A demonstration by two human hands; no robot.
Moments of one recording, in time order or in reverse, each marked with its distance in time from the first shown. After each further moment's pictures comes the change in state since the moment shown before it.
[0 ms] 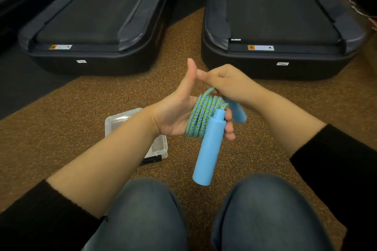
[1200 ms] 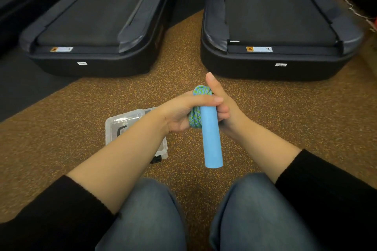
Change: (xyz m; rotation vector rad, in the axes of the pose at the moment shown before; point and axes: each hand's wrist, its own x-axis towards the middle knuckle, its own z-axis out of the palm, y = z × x) left_hand 0.013 -0.005 0.008 -0.003 0.549 0.206; right_hand -0.009 0.042 0.041 0.730 0.051 0.232
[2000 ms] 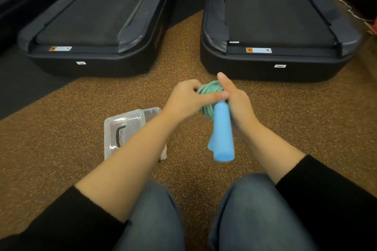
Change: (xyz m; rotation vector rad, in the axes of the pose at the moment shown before) left_hand 0.019 -0.003 -0.003 0.761 0.487 0.270; right_hand -0.009 -0.009 -0.010 0.030 0.289 -0.116
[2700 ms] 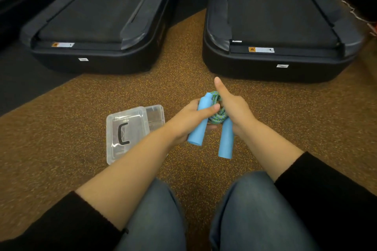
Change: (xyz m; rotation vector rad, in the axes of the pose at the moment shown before) left_hand -0.016 -0.036 0.012 -0.536 -0.253 -0.235; right_hand 0.012 0.015 0.000 -0.519 0.270 0.174
